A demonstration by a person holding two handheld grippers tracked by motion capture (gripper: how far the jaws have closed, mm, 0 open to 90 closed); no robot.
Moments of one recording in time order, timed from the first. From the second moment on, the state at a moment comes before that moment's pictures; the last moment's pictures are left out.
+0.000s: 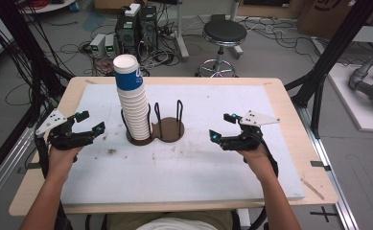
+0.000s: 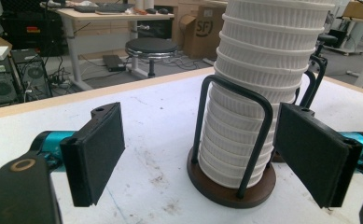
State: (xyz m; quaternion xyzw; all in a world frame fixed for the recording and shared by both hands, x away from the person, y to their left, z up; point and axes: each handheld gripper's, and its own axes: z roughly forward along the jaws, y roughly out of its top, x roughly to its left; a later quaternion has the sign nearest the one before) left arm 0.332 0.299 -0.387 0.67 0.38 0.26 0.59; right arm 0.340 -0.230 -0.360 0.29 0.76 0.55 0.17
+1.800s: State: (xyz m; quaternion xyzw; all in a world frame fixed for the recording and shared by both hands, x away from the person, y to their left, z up) left arm 0.335 0.299 -0.390 0.67 0.38 0.25 0.59; right arm 0.435 -0.032 -0.309 0.17 0.80 0.57 0.08
